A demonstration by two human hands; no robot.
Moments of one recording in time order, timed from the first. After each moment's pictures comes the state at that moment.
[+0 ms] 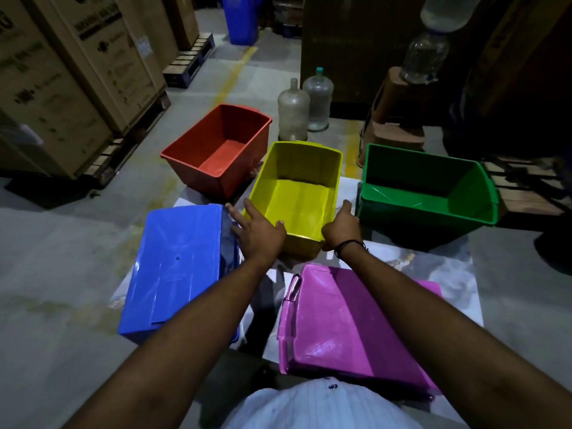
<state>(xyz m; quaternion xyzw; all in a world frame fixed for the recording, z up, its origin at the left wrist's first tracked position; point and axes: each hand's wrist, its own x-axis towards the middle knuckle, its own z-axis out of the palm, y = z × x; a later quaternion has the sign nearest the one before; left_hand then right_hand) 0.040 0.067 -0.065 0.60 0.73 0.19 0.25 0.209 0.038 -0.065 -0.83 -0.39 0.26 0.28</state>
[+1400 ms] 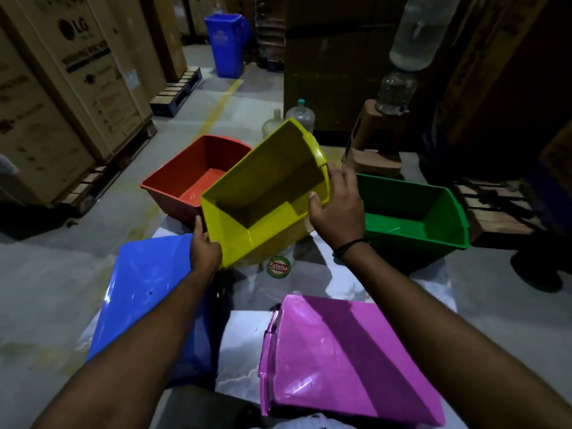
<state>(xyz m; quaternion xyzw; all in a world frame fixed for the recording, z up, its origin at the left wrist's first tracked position) -0.031 0.133 -0.085 0.50 0.65 0.39 0.42 0.228 0.044 0.038 -0.70 -0.56 -0.05 0.44</state>
